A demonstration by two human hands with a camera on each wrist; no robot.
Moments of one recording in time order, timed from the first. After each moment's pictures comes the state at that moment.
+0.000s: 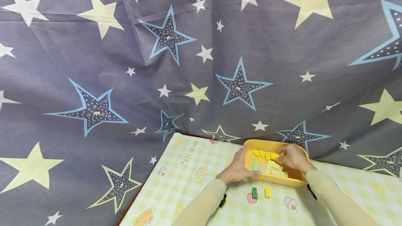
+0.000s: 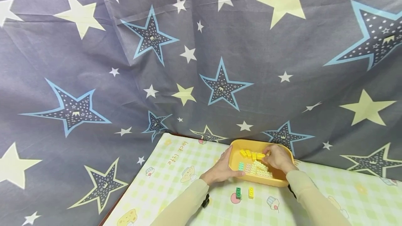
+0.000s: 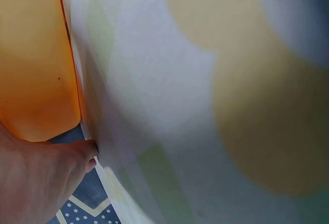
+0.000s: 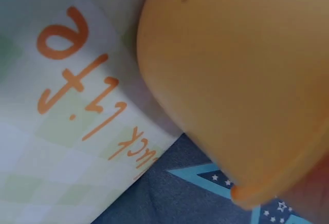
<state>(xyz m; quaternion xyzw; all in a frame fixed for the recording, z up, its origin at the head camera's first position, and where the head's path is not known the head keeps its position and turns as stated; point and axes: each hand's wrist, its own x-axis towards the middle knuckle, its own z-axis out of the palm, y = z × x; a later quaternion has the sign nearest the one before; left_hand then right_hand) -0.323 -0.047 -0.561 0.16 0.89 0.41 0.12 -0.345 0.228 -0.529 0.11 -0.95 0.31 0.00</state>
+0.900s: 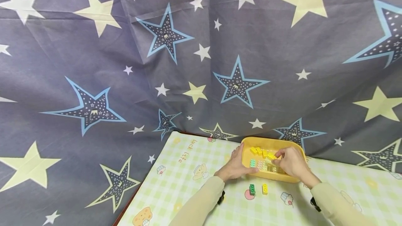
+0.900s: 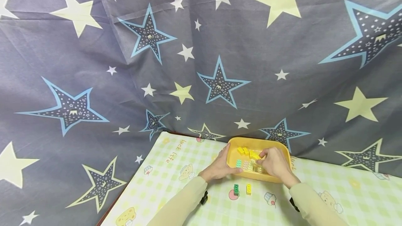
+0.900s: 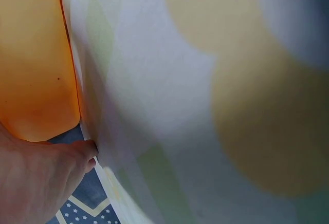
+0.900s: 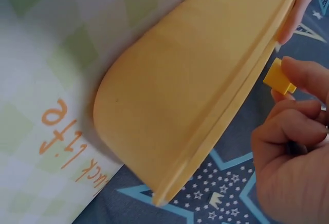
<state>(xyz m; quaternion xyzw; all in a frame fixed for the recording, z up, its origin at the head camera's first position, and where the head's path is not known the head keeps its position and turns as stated) -0.326 -0.046 -0.565 0.16 0.89 0.41 0.12 -0.283 0.202 -0.498 0.07 -0.94 0.34 0.06</state>
